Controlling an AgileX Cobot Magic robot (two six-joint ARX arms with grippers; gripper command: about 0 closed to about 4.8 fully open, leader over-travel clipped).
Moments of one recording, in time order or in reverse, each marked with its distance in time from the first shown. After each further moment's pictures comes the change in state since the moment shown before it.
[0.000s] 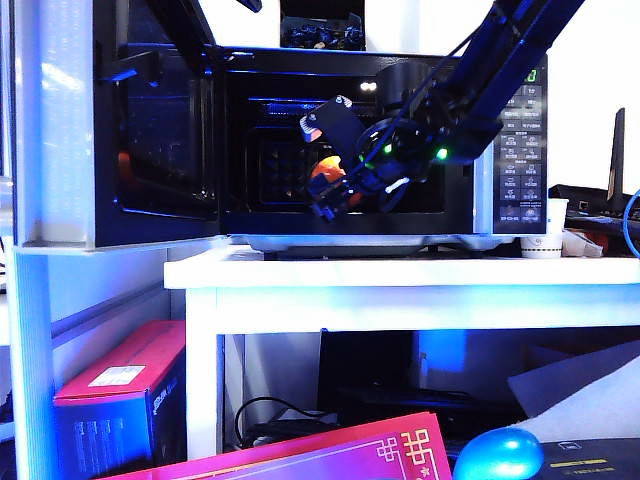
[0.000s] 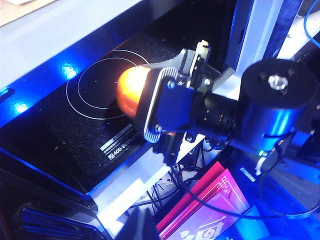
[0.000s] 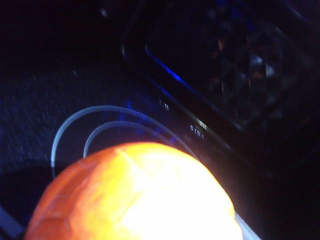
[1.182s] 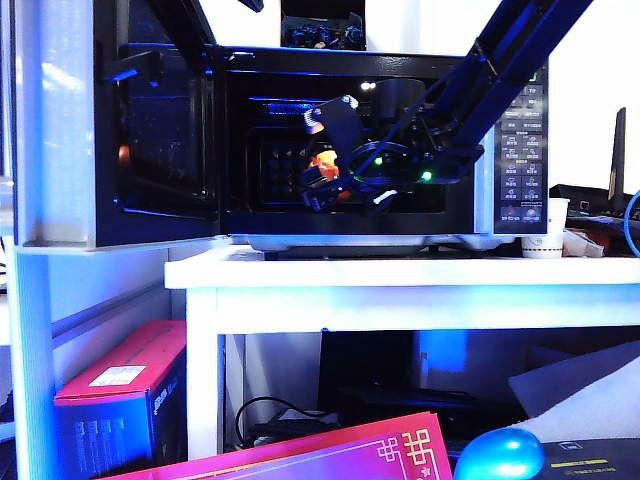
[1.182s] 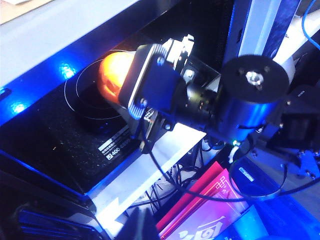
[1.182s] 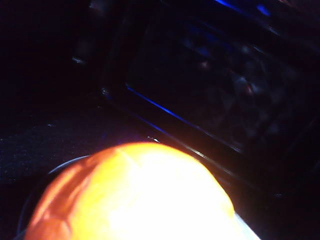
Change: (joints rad) left arm 0.000 0.001 0.000 0.000 0.004 0.000; right arm -0.012 0.129 0.177 0.065 -0.008 0.163
